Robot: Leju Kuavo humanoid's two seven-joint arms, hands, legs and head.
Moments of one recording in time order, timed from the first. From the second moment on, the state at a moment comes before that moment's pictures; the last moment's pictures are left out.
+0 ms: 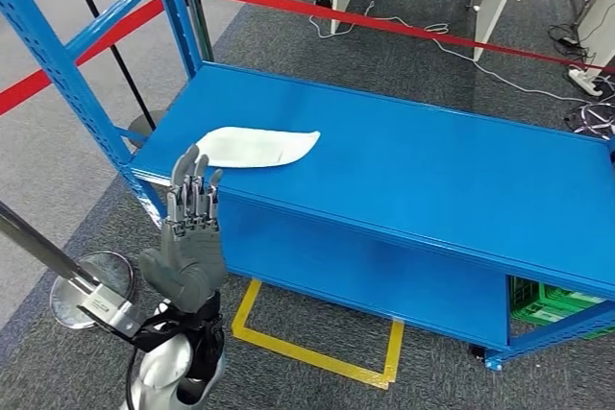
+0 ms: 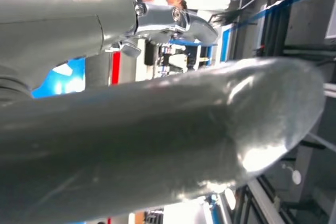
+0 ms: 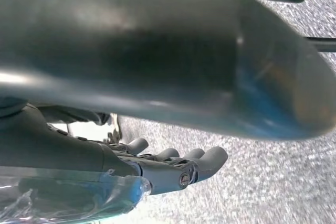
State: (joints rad) left arm -0.03 -0.23 -0.53 -1.65 0.00 0.10 -0.68; right arm -0.05 0.18 -0.52 -0.20 1.42 -0.23 0.34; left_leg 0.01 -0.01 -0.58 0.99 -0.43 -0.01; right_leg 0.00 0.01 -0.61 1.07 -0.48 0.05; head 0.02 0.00
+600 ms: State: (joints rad) left arm -0.02 -0.23 -0.52 -1.66 -0.01 0.12 -0.69; right arm -0.05 0.18 -0.52 -0.20 1.42 -0.23 0.33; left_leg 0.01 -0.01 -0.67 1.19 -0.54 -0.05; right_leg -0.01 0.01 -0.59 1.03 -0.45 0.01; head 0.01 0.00
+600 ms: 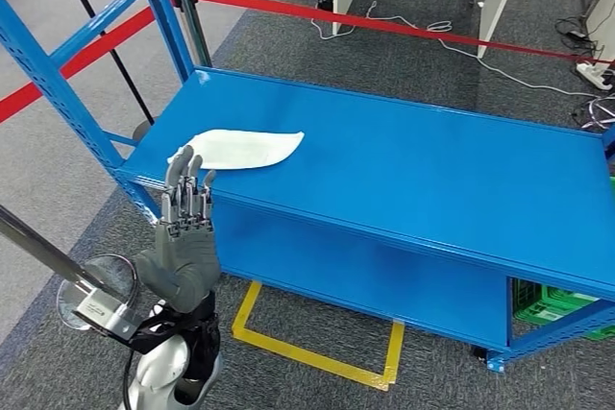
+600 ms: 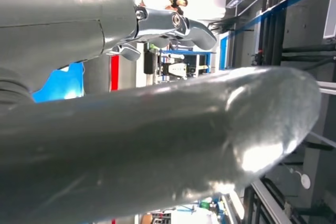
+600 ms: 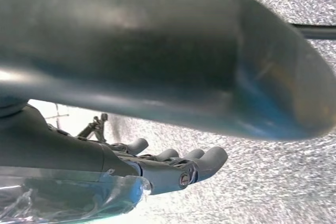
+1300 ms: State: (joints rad) left arm -0.02 -0.23 -0.52 -1.66 0.00 0.10 -0.70; right arm -0.04 0.18 -0.52 -0.20 1.43 -0.23 0.33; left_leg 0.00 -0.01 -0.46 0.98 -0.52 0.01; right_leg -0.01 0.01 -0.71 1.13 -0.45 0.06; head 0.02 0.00
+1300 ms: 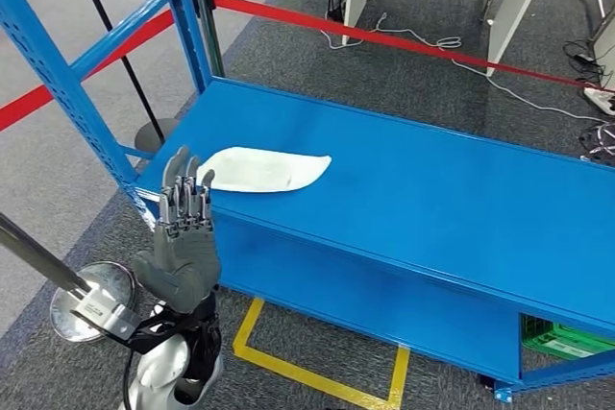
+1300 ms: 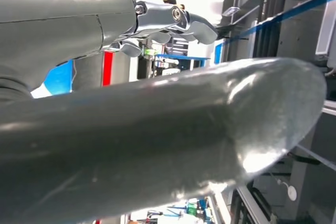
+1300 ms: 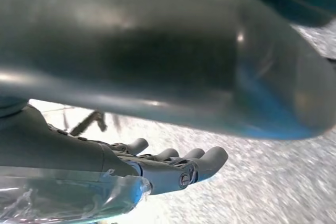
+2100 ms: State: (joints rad) left arm -0.02 -0.23 -0.52 -1.67 0.00 0.10 -0.70; right arm -0.05 0.18 -0.54 -0.20 1.41 -0.18 0.44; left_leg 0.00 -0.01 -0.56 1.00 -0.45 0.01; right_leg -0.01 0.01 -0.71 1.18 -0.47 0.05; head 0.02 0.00
